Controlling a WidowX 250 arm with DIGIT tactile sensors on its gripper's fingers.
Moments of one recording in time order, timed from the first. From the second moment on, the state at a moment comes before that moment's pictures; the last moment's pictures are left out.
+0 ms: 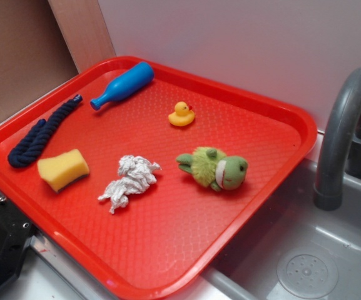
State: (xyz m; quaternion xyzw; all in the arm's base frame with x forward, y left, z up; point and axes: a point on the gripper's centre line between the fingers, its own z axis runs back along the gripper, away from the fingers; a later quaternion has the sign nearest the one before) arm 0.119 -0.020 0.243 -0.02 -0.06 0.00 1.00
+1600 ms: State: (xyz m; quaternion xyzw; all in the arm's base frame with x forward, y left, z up) arm 0.177 -0.068 0.103 0.03 -0.08 0.04 1.00
